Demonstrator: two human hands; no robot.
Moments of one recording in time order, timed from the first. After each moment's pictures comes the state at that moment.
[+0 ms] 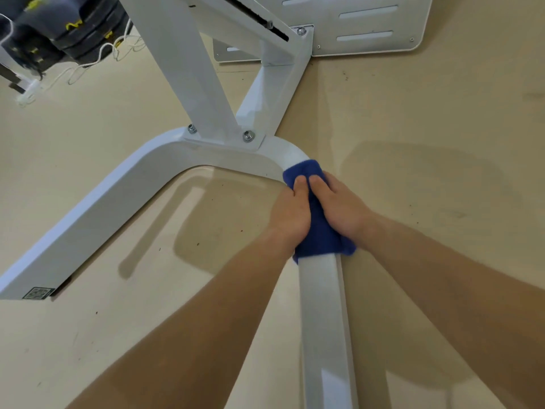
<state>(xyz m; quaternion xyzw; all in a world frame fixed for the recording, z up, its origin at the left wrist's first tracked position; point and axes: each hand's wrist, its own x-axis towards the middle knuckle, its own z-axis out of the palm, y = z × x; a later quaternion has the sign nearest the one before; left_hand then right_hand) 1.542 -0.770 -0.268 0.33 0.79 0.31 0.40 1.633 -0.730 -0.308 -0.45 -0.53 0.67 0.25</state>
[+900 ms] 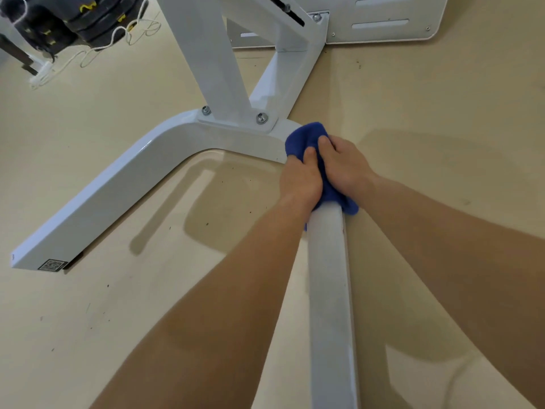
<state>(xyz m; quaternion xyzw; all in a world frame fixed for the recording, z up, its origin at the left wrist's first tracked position) 1.540 -0.751 -0.275 0.31 0.80 0.37 0.35 1.618 -0.707 -0.289 -0.50 -0.61 0.56 0.27</state>
